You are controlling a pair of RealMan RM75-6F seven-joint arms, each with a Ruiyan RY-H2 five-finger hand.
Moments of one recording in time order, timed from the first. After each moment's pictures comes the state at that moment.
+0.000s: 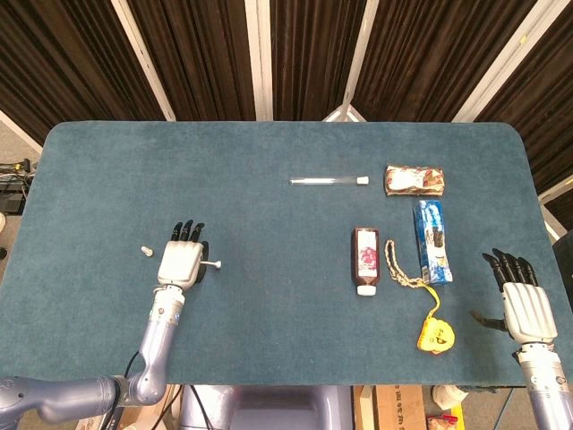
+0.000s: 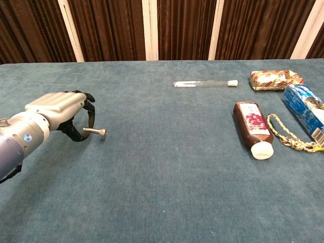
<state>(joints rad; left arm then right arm) -0.66 -1.81 -0.20 -1.42 0.90 1.25 0.77 0.15 -1.20 0.10 -1.50 -1.37 1.32 0.05</state>
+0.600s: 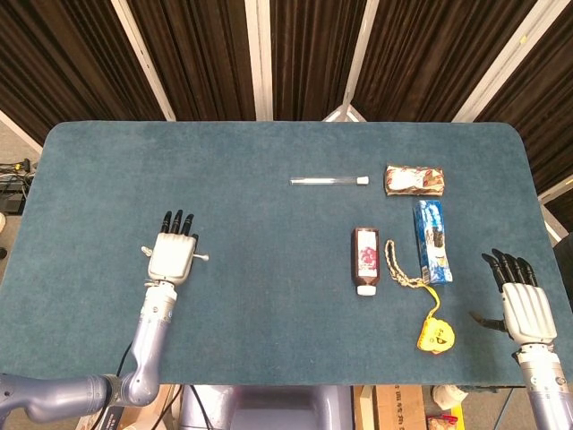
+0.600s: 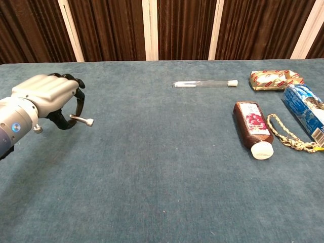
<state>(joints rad) -0.68 -1.74 -0.19 -1.50 0.90 1.33 1.00 0.15 -1.20 0.09 -1.50 -1.37 1.32 0.05</state>
